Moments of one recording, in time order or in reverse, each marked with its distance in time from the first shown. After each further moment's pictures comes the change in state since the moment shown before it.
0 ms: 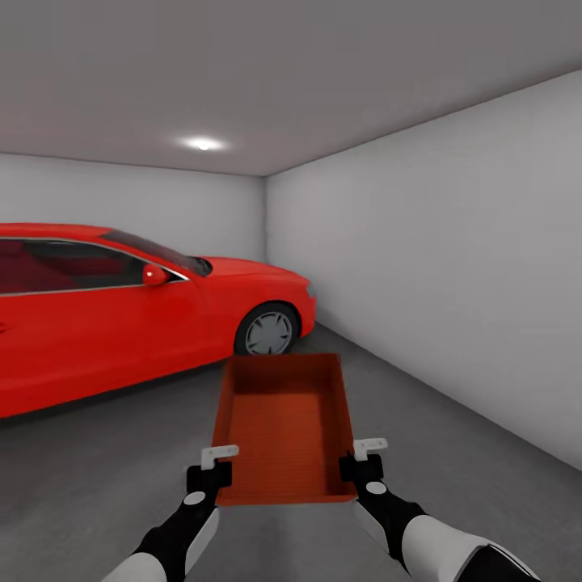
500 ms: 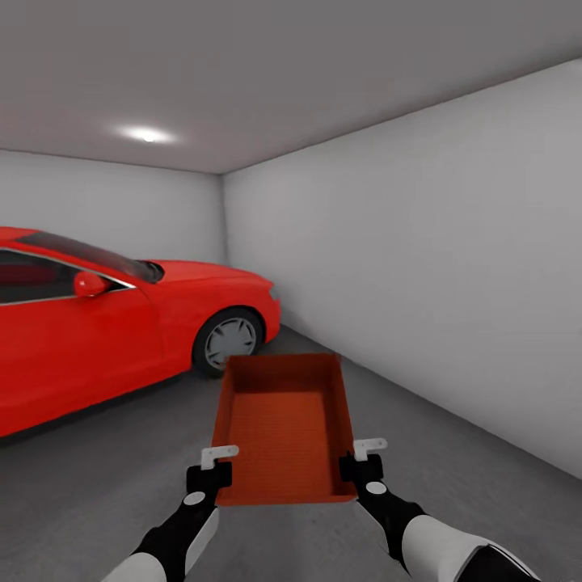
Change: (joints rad) left arm 0.000 0.001 0.000 0.001 -0.001 0.000 -0.001; right arm 0.000 0.000 0.000 0.000 0.000 0.000 0.001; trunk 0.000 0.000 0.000
